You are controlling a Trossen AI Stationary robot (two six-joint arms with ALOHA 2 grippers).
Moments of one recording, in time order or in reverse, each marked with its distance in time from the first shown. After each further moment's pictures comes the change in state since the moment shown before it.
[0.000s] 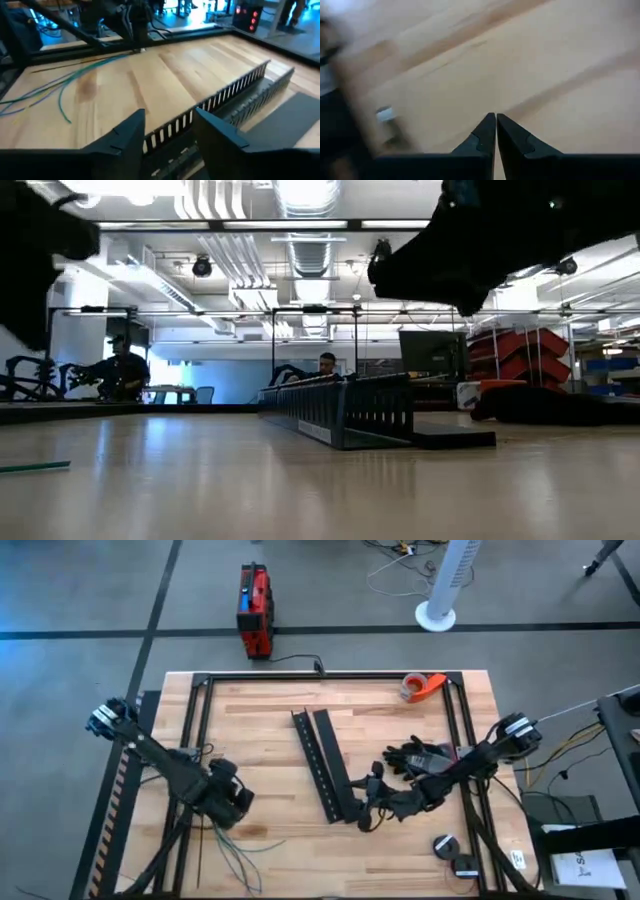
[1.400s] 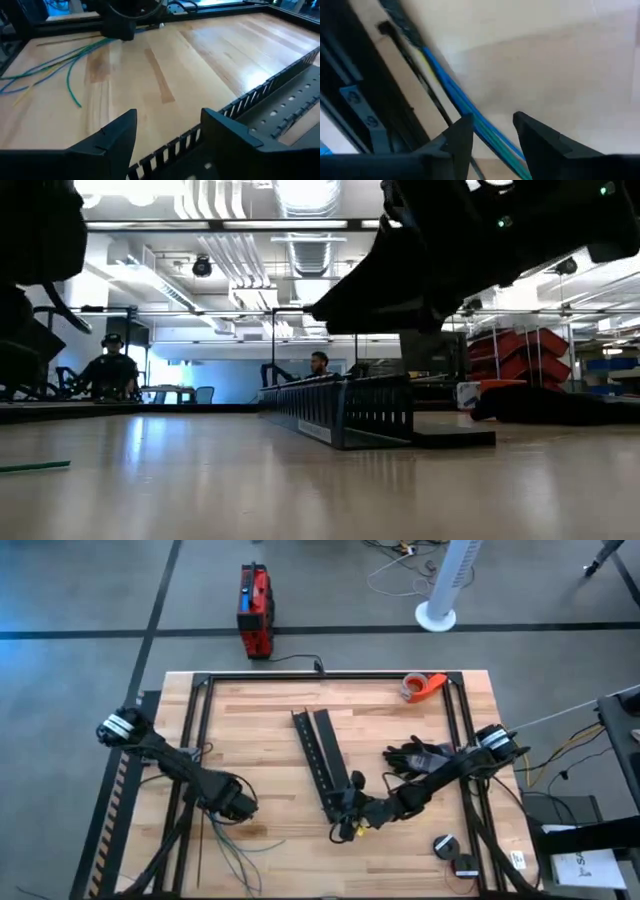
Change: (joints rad) left arm 0.107 0.220 -0.167 0.350 0.607 0.109; right arm -0.016 0.155 0.211 -0.166 -0.115 -0.019
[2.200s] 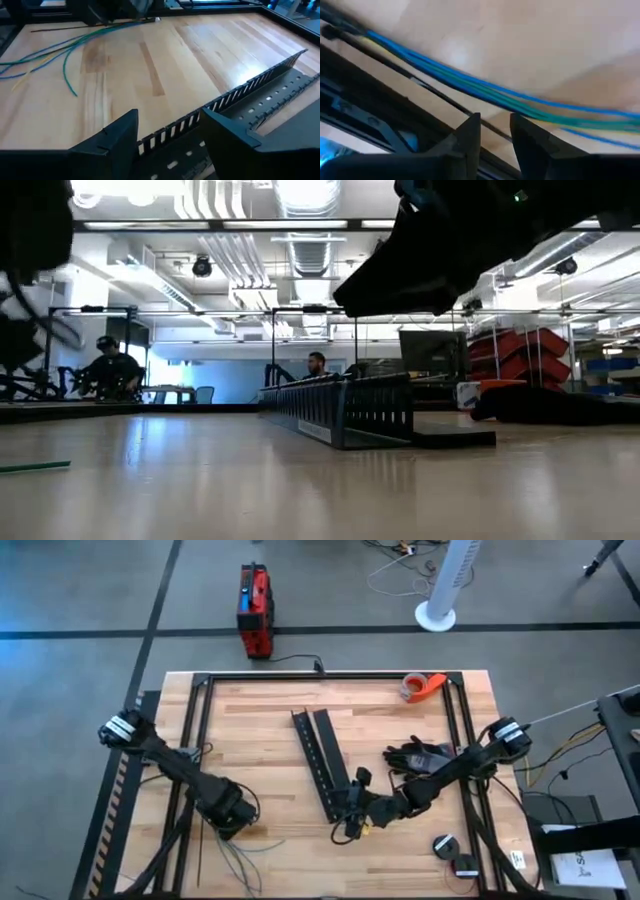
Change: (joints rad) left arm -0.046 -0.043 0.012 0.012 0.143 0.438; right arm 0.000 -0.094 -0.001 -0.158 0.009 -0.015
